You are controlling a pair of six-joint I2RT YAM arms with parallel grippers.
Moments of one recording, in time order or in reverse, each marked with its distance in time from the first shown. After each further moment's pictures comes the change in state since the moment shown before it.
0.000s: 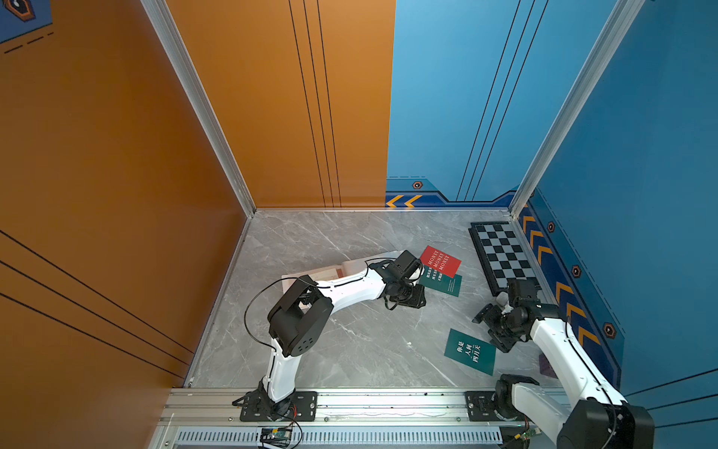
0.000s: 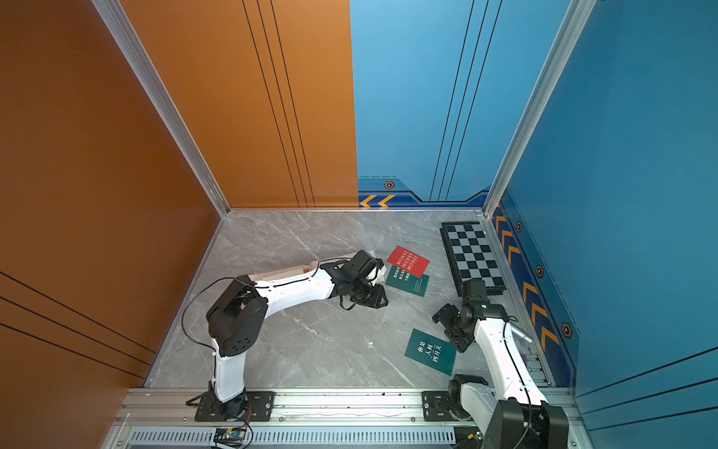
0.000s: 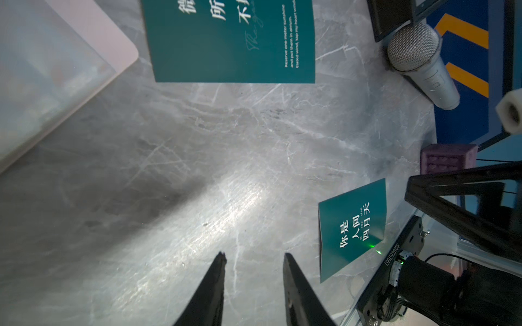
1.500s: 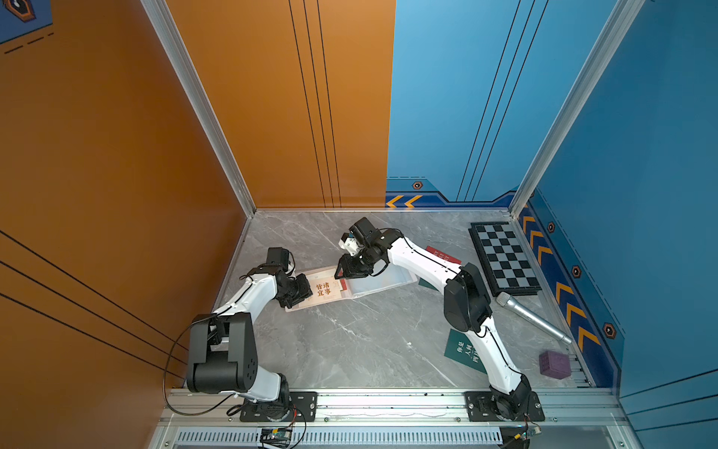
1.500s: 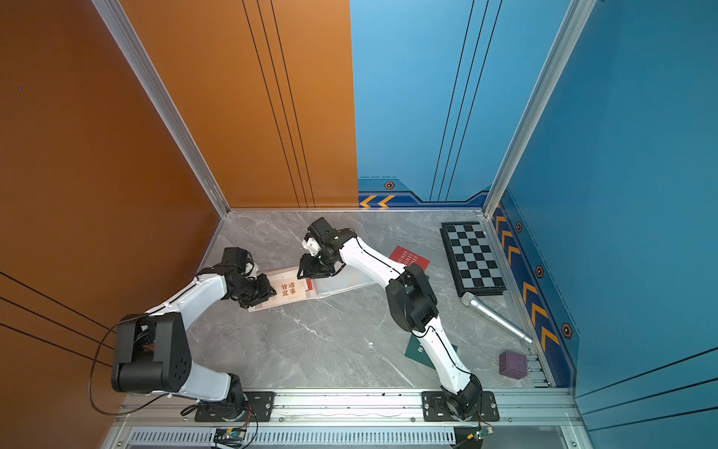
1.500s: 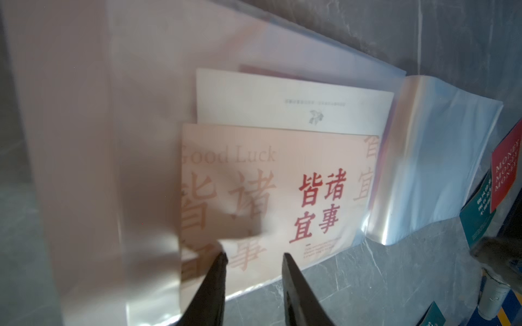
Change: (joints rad) left arm 0.893 -0.502 -0.538 -0.215 -0.038 0.120; right arm 0.897 1.294 1.496 0.120 -0.274 -0.301
